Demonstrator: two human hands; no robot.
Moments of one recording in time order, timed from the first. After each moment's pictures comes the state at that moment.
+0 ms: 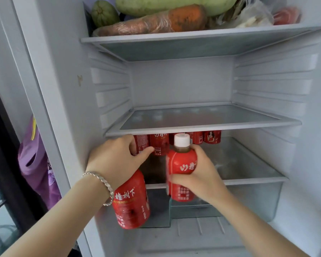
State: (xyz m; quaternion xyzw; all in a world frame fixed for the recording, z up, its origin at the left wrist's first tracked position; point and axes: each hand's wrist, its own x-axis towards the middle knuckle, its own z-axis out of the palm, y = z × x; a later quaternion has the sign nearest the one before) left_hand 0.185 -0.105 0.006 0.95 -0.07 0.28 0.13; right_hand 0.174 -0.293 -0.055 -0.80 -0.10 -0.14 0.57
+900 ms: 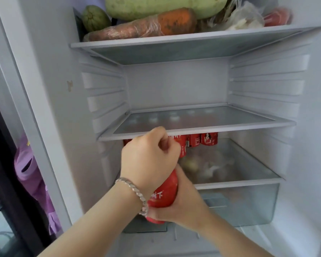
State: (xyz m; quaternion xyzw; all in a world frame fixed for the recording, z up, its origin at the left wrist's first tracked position) left_hand 0.164 -0.173 0.007 0.83 -0.20 0.42 0.30; right_hand 0.152 -0.274 -0.074 -0.76 -0.24 -0.08 0.60
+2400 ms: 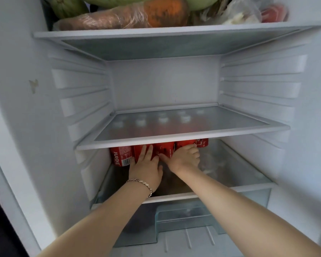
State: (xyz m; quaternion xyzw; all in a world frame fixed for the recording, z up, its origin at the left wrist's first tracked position) left_hand 0.288 -0.191 -0.067 0.98 -0.17 0.09 0.03; right_hand 0.305 -0.301 -0.064 -0.94 0.25 -0.09 0.23
